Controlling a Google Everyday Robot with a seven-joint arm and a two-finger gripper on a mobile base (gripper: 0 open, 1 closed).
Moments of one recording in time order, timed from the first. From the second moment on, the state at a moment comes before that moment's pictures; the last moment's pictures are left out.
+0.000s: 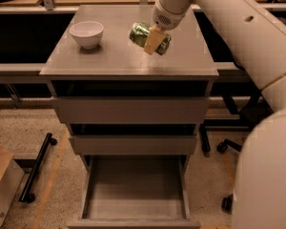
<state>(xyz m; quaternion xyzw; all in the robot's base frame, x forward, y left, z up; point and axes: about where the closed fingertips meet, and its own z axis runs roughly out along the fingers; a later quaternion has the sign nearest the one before) 0.735 -0.053 0.928 -0.54 0.80 -0.04 0.28</state>
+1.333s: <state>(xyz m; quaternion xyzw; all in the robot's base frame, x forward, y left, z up) 0.828 -0.064 0.904 -0.52 0.78 -0.04 0.35</state>
